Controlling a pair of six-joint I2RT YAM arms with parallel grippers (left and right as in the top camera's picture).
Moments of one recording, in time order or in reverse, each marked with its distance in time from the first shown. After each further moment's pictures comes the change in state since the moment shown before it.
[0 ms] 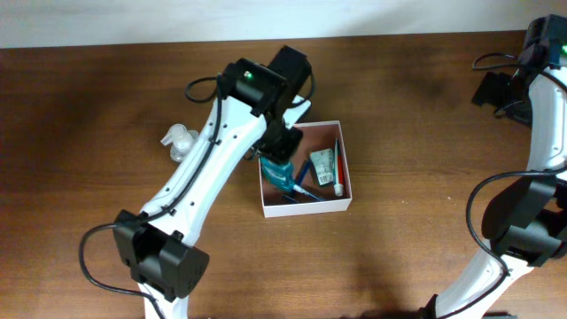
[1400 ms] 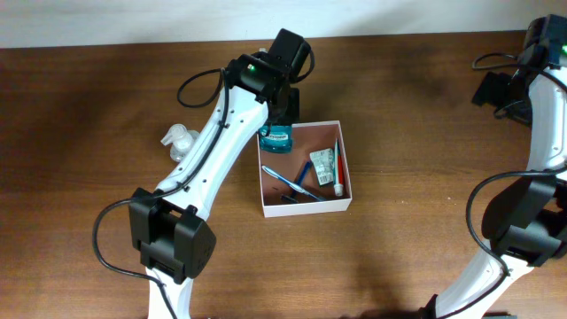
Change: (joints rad) left arm 0.047 0.103 0.001 0.337 -0.188 -0.450; right arm 0.000 0.000 0.000 0.000 0.000 0.000
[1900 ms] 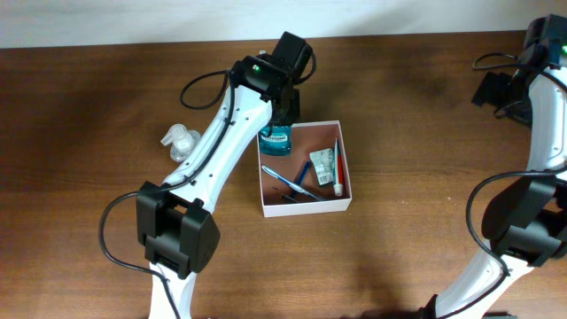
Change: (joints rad) left arm 0.000 0.039 0.000 0.016 -0.026 -0.021; right arm 0.000 0.000 0.000 0.000 0.000 0.000
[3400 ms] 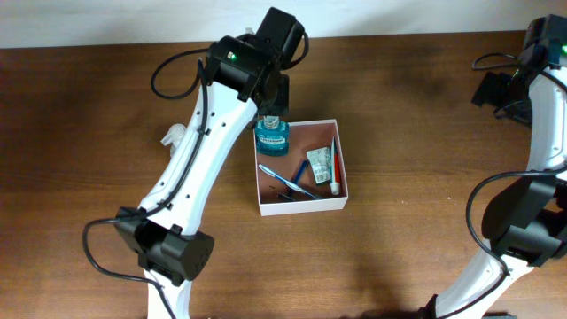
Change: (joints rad) left arm 0.006 -0.055 0.258 -0.269 -0.060 0.050; right arm 0.000 0.000 0.000 0.000 0.000 0.000
